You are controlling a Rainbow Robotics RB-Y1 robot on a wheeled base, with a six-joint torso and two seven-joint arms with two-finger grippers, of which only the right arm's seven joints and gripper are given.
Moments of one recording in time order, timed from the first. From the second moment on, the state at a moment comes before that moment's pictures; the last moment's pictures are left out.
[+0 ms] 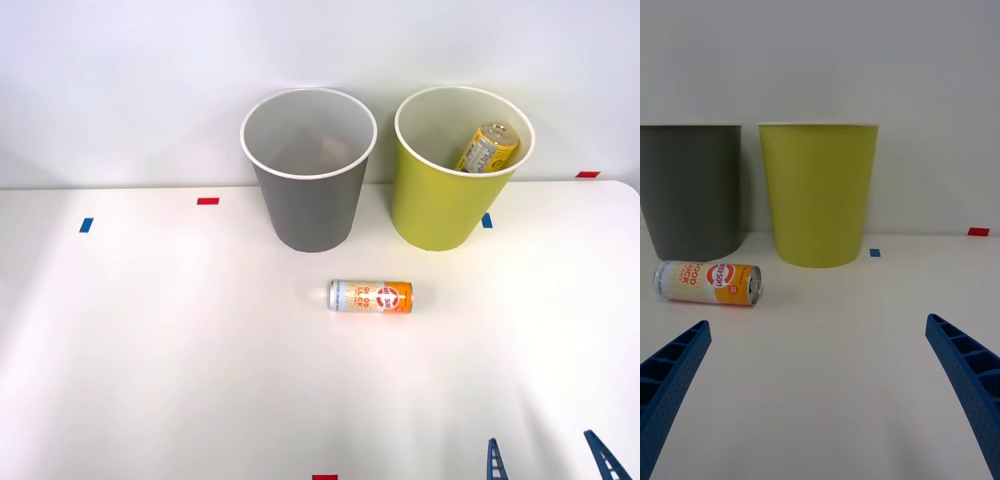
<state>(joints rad) 0.98 -0.13 0.16 -1.79 0.16 -0.93 1.40</state>
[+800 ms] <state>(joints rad) 0.99 -0.20 0.19 -1.69 0.14 -0.96 1.43</state>
